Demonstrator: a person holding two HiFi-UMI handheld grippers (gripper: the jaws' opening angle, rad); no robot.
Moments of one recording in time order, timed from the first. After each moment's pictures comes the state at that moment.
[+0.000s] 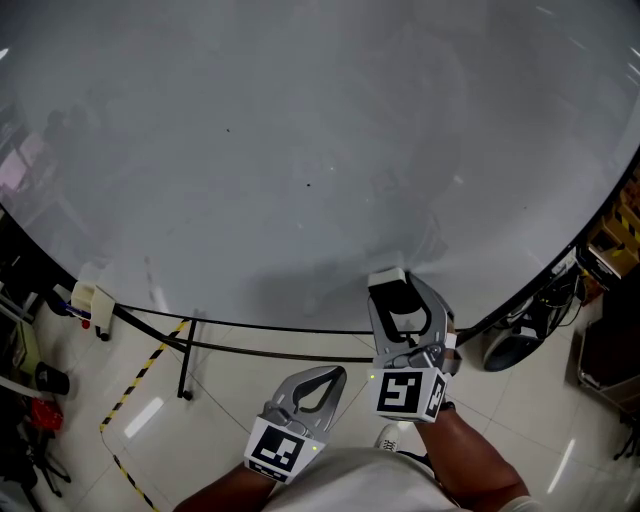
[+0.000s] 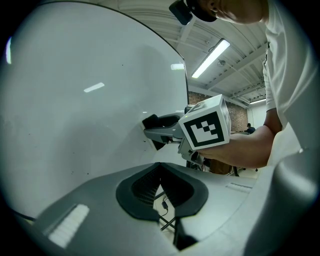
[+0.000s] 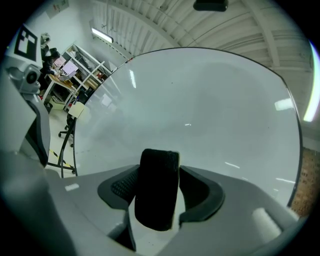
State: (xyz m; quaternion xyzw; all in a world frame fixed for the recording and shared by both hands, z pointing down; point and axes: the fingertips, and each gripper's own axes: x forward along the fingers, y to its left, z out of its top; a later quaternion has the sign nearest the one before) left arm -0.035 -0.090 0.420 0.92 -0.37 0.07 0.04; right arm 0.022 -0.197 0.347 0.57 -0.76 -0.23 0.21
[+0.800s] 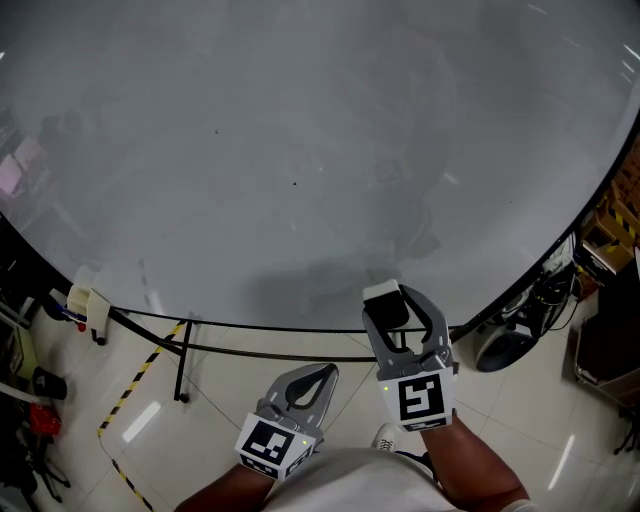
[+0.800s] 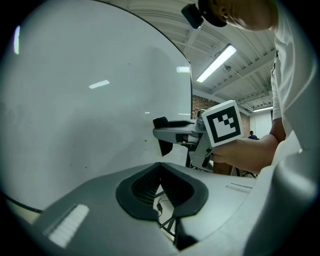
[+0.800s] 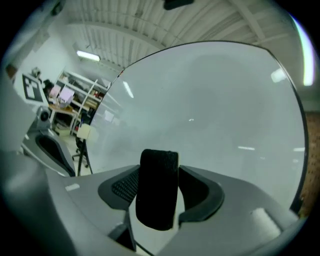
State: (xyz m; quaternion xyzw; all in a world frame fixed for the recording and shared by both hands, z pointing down) left arm -0.035 -0.092 0.418 0.92 -0.37 0.04 0.09; right arm 0.023 -0.175 0.349 0.52 -0.83 -0.15 0.15
